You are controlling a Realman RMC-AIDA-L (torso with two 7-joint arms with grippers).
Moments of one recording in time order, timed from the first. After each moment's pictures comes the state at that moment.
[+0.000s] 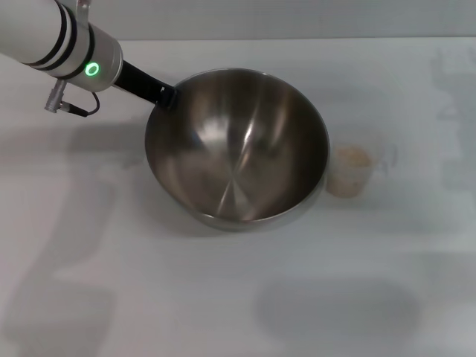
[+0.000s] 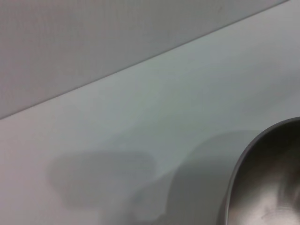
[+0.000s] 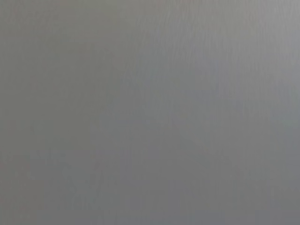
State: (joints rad) left arm -0.81 -2.06 -1.83 -1.03 2.59 -1.16 0.43; right arm 0.65 2.07 0.81 0.11 -1.95 -1.56 -0.18
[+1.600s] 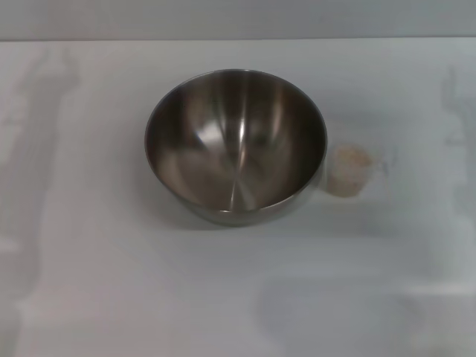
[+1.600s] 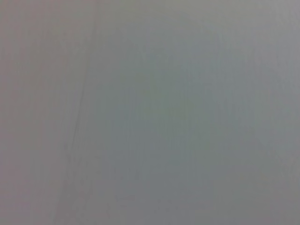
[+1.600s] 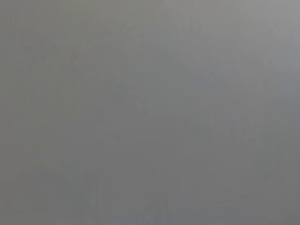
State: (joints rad) left arm -0.26 -2.05 -1.53 -0.93 2.74 1.00 -0.04; right arm 0.48 2.08 0.81 0.30 -1.95 -1.54 -0.18
